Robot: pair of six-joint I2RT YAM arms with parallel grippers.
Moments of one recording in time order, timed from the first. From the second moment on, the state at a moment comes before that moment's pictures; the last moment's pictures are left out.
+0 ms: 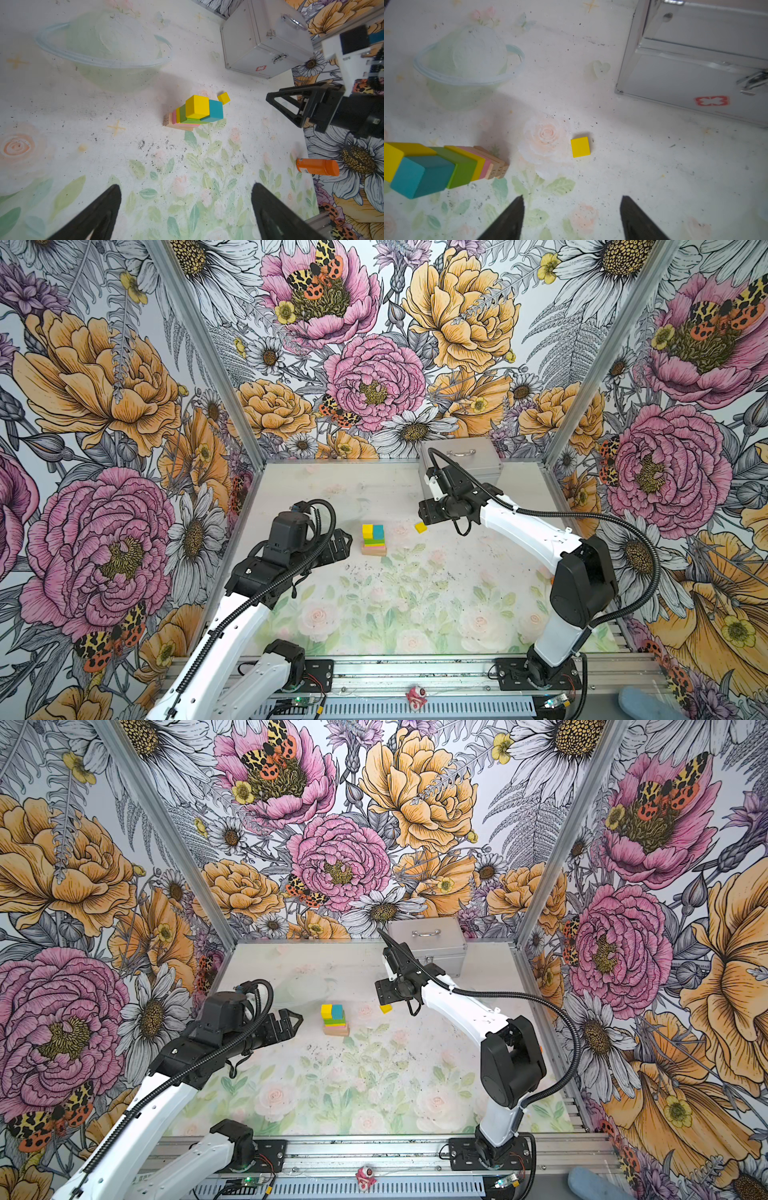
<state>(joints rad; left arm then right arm) -0.40 0.86 0.95 -0.82 0.07 -0.59 0.54 1.74 1.48 -0.70 0.00 0.21</state>
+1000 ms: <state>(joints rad) -0.75 2.17 2.01 -0.95 -0.14 -0.32 0.23 0.98 0.93 -0.87 0.05 0.49</state>
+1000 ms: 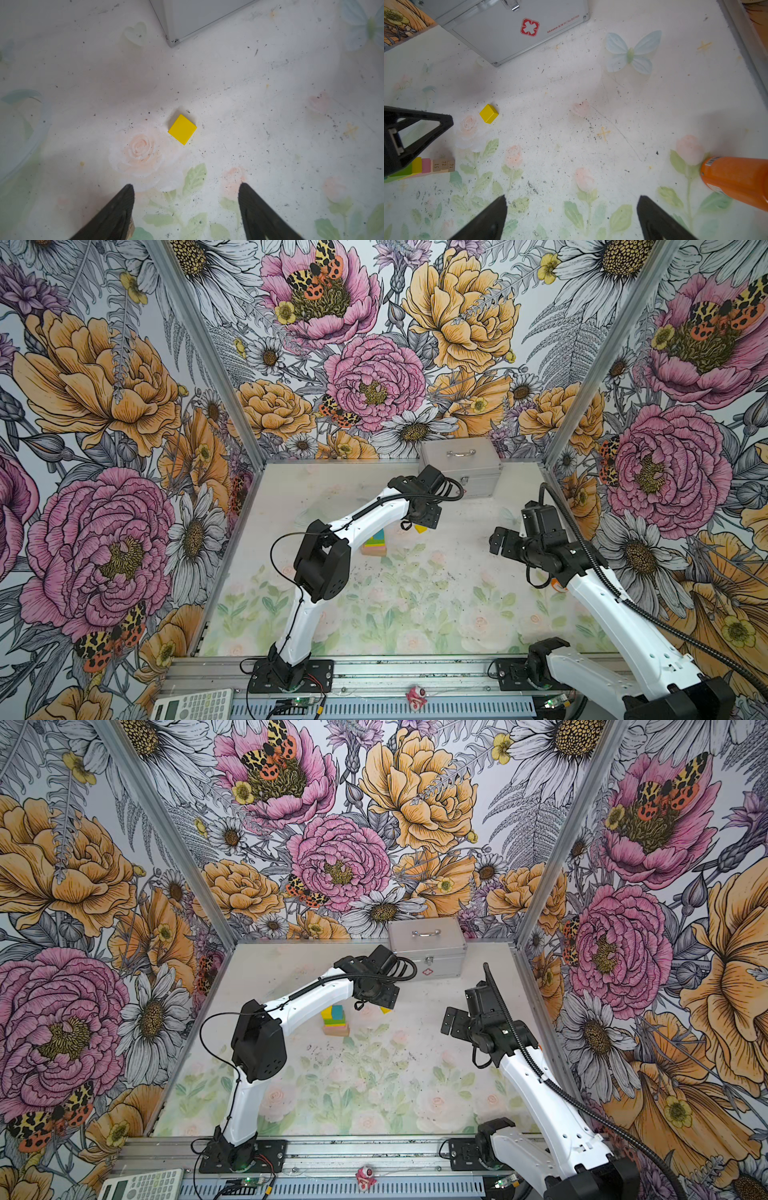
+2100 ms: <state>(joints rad) -0.69 2.43 2.26 -1.16 0.01 0.07 0.19 0.85 0.95 -0.92 -0.04 0.49</state>
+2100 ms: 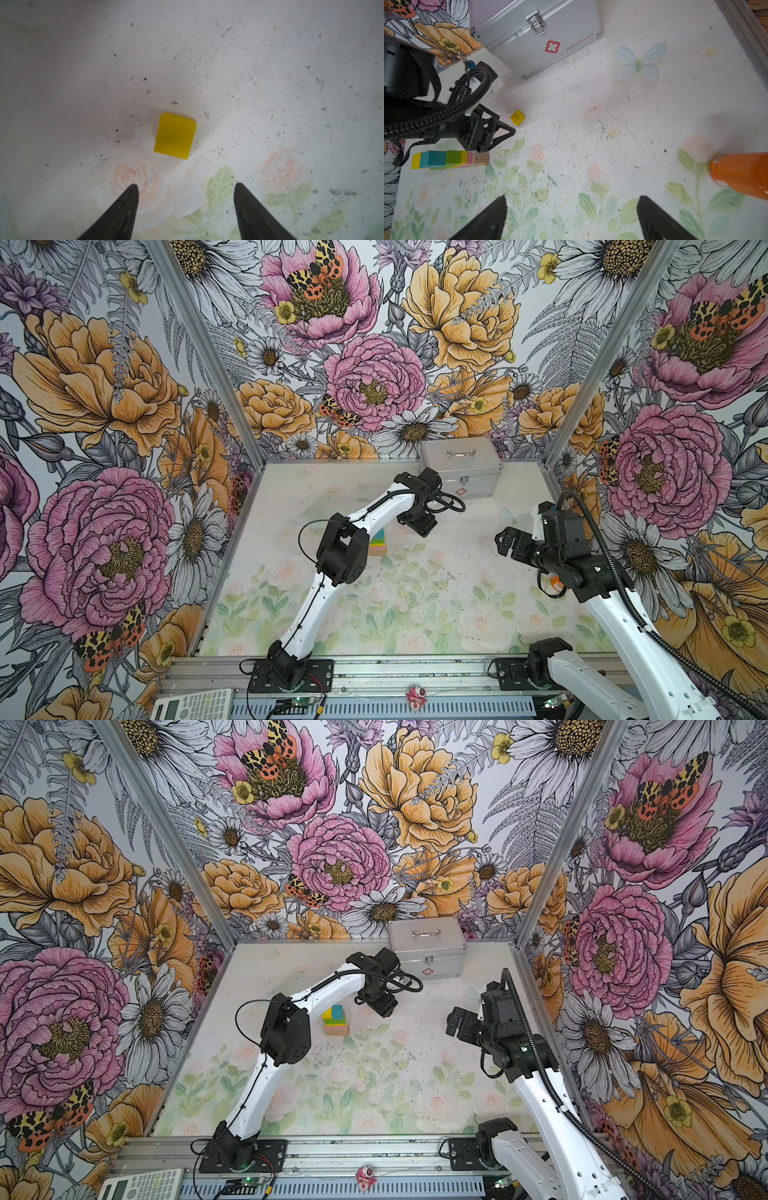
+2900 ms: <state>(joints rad) -0.69 2.53 2.36 -1.16 -0.03 0.12 0.18 0.66 0.94 -1.01 -0.06 0.53</state>
